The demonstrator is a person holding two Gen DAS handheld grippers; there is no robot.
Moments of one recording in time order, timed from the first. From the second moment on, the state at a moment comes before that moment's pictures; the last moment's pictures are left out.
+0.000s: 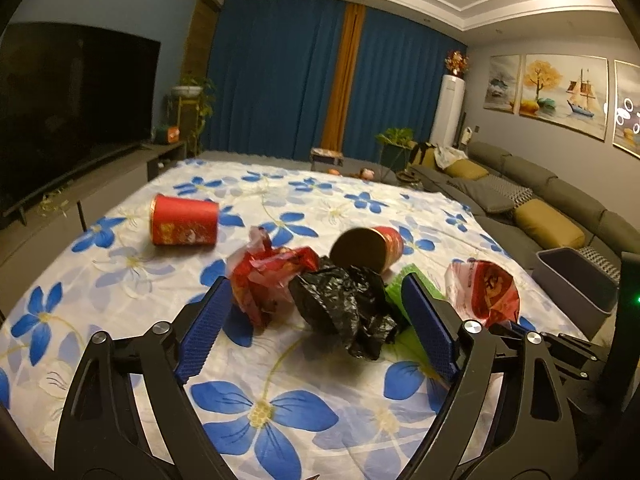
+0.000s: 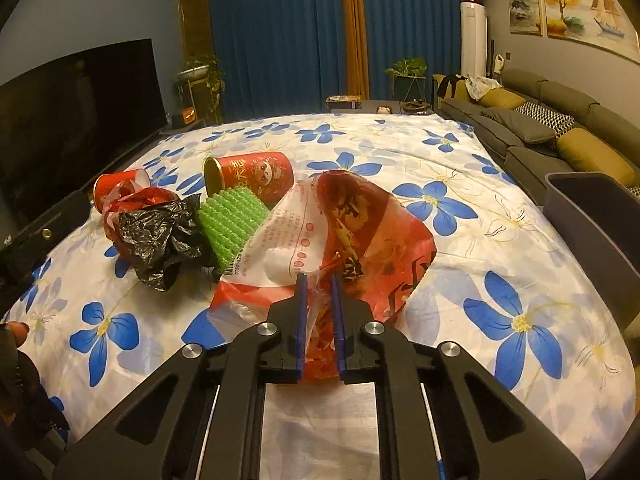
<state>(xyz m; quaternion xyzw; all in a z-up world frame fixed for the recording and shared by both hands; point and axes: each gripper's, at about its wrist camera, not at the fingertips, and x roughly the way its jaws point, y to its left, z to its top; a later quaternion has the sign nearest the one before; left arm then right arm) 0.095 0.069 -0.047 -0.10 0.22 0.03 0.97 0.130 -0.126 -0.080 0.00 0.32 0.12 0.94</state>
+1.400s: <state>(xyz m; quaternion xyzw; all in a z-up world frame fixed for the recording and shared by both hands) 0.099 0.074 -0.007 -0.18 0.22 -0.10 0.95 0.097 -0.152 -0.043 0.02 0.25 0.11 0.96</state>
